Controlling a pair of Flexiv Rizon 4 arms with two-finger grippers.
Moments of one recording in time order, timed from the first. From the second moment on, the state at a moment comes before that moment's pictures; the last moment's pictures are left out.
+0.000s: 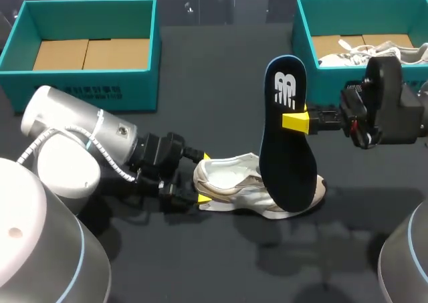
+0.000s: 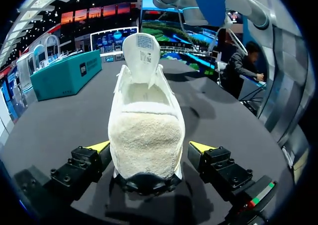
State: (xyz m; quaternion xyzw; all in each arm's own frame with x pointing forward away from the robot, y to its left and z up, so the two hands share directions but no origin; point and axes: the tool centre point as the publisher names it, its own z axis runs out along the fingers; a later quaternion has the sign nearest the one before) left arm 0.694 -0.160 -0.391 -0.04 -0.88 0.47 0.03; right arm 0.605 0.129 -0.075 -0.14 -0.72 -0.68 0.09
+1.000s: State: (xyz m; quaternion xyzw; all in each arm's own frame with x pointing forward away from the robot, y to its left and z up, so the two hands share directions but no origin) left arm 0.700 -0.151 -0.370 -0.01 -0.96 0.26 0.12; right arm 0.605 0.129 -0.075 -0.14 -0.72 -0.68 0.09
